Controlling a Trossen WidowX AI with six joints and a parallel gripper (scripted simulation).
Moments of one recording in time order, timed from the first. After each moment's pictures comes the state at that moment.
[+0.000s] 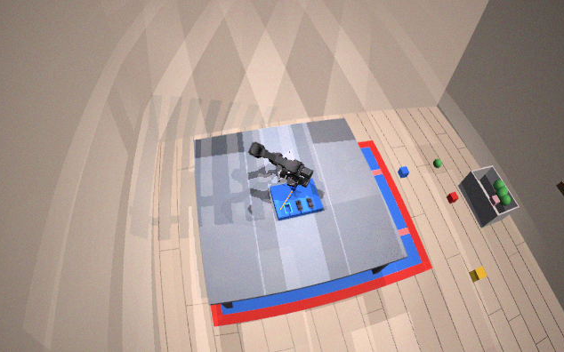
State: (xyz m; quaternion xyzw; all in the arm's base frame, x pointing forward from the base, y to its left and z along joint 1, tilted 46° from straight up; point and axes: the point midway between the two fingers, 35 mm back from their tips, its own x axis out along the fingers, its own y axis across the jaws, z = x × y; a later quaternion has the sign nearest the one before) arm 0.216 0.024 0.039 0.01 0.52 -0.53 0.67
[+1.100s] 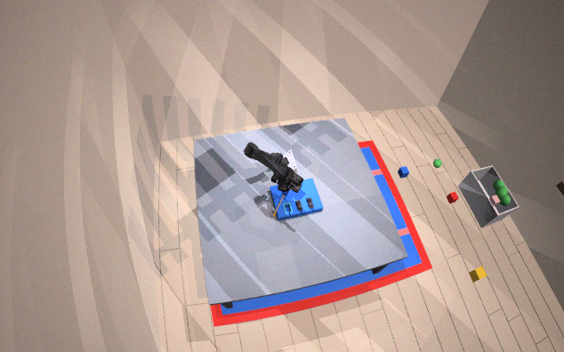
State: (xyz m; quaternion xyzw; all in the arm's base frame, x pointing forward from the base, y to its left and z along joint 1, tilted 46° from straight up) arm 0.236 -0.020 0.085 0.01 0.51 -0.53 0.67
